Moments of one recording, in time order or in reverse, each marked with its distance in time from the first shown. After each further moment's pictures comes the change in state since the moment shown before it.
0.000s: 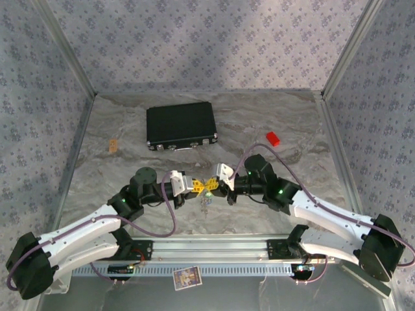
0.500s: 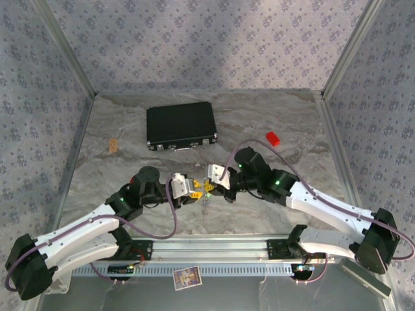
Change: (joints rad) left arm -0.007 -0.014 0.047 -0.200 -0.038 0.098; right arm 0.040 0.085 0.214 -0.333 0.056 -0.190
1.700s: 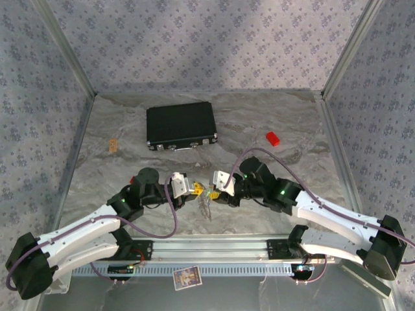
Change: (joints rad) left arm 0.000 0.008 -0.038 0.103 0.006 -0.075; right arm 0.033 -0.109 -0.143 0.080 0.116 0.050
